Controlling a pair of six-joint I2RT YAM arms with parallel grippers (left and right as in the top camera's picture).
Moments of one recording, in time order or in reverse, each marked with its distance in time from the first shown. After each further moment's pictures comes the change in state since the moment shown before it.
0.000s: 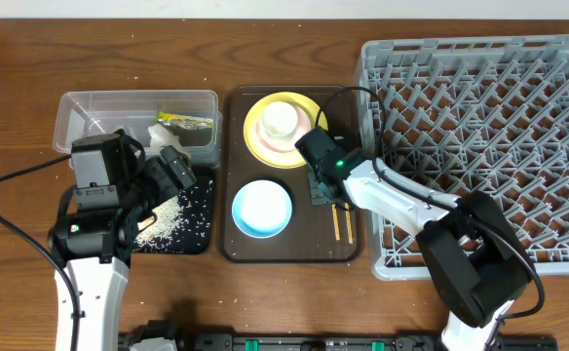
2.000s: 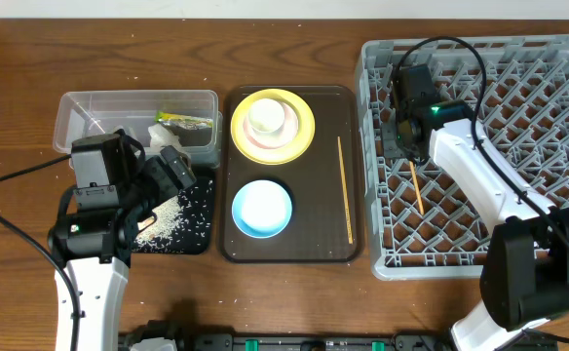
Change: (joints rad) left arm 0.000 0.000 0.000 0.000 0.000 0.000; right arm -0.393 -0.124 0.140 -0.147 0.006 -0.352
